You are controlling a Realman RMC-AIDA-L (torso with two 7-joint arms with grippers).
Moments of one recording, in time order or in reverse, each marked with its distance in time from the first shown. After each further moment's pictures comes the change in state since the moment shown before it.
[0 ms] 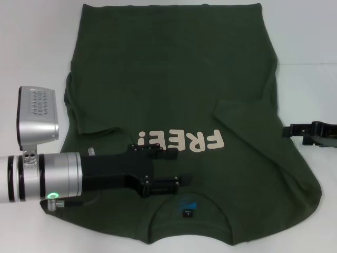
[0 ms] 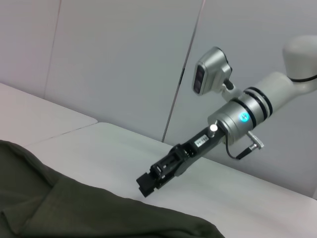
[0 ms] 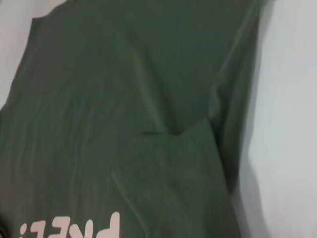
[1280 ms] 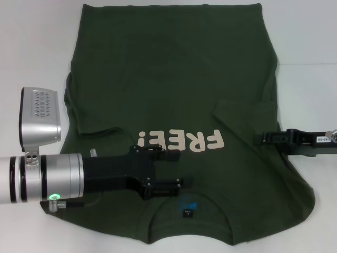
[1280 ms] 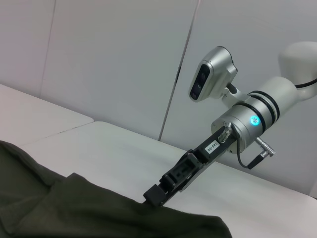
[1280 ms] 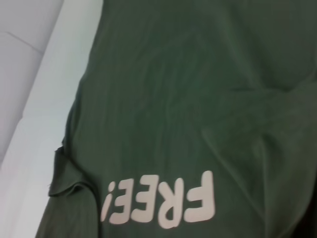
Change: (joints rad) left arm -0.001 -0.002 0.008 -0.004 -0.001 0.000 0.008; right arm 0.004 0.039 0.006 0.017 0.083 -0.144 -0.058
